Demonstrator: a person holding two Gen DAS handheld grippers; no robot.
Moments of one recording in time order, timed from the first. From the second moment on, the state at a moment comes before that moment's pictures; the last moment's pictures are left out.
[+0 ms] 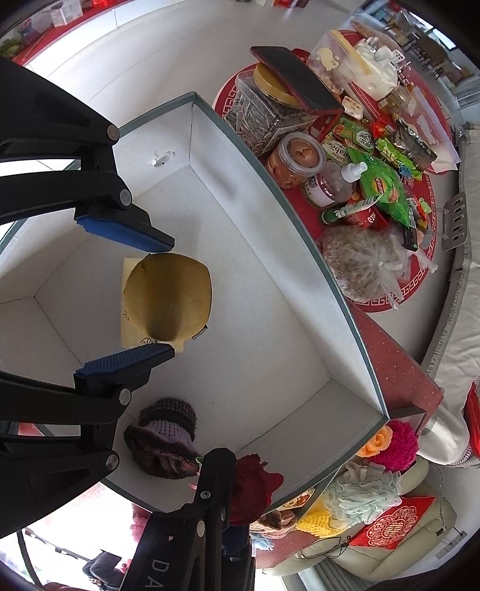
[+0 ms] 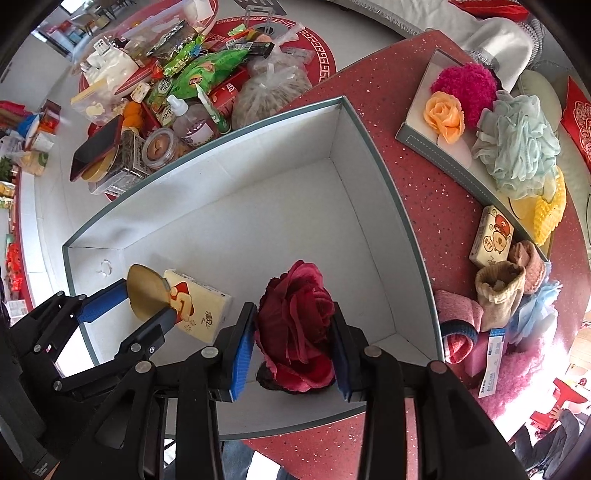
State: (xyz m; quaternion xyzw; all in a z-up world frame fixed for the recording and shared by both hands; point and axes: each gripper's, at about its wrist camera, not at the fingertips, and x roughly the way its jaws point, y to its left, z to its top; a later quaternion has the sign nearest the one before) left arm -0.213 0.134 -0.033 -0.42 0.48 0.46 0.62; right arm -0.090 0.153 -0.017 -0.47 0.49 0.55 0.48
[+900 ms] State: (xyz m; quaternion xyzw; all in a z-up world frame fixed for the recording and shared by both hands) left arm -0.139 0.112 -0.021 -0.38 0.55 0.40 0.63; right arm 0.031 0.060 0.007 -0.34 0.58 0.50 0.56
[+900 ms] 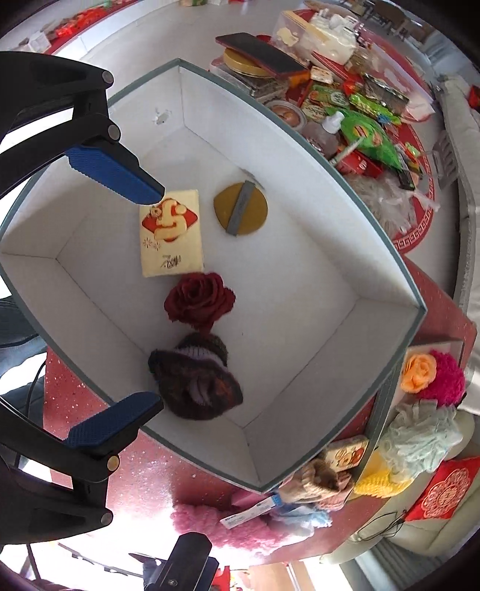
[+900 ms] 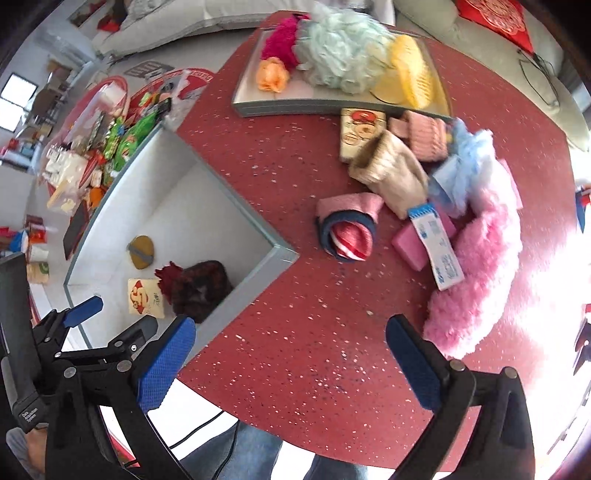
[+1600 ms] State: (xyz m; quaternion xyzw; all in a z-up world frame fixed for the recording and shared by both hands) left arm 0.041 0.075 0.024 -0.27 0.58 0.29 0.72; right arm 0.174 -0.061 -0.024 -0.19 0.66 0.36 0.63
